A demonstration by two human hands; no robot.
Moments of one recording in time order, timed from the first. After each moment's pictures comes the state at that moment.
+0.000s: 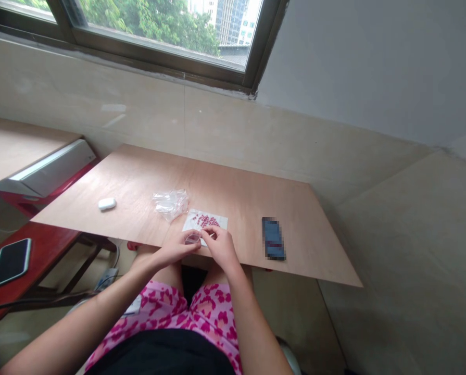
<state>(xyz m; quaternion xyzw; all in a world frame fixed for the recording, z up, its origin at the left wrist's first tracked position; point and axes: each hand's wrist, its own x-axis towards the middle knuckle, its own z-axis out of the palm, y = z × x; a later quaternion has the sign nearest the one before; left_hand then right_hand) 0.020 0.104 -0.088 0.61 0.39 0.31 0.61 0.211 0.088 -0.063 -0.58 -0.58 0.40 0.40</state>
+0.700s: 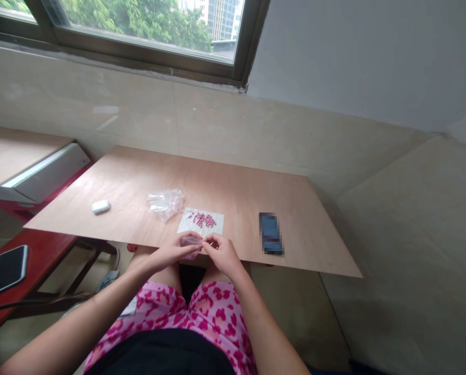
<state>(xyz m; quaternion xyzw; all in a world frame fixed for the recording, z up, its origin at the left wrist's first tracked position) 0.027 0.089 -0.074 0.48 0.35 0.27 0.76 0.231 0.059 -0.076 -0.53 -0.58 0.47 0.39</state>
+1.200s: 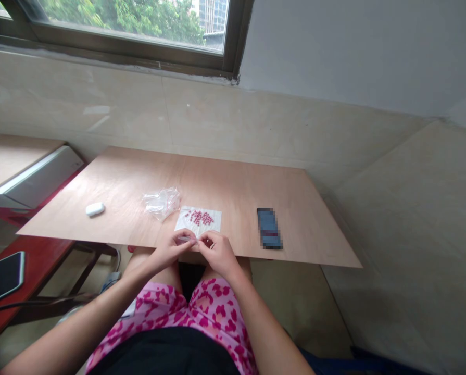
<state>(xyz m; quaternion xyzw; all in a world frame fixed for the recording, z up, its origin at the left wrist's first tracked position) 0.033 0.092 -0.081 0.60 0.38 0.35 0.61 0.227 0.054 -0.063 -0.54 -0.63 0.38 0.40</state>
